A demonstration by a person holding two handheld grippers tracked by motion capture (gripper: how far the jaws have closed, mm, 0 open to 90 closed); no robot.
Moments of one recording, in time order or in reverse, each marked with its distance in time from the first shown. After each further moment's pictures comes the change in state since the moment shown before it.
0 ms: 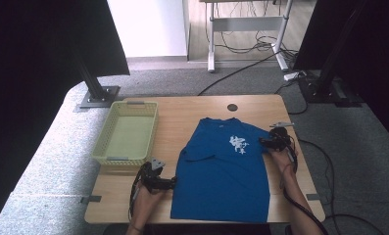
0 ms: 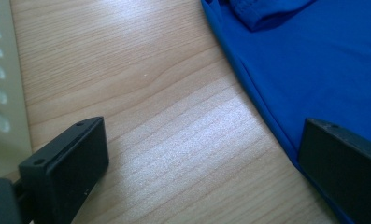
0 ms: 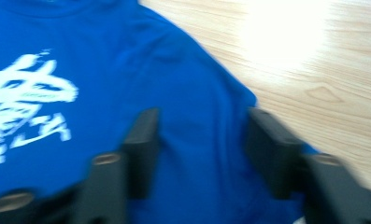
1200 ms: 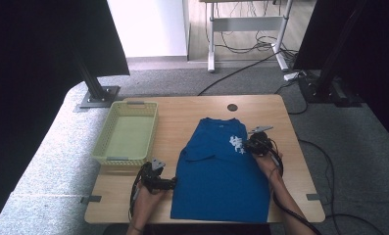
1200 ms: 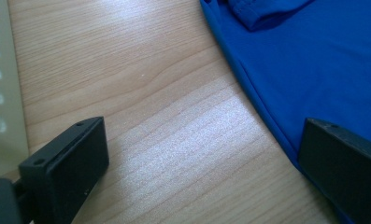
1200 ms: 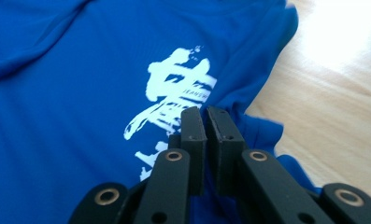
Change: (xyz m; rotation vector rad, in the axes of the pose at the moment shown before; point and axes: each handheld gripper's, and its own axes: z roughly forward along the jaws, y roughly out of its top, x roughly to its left) left arm -0.001 0.000 0.000 0.000 -0.001 0.001; right arm 0.074 0.012 -0.002 0.062 0.157 -0.159
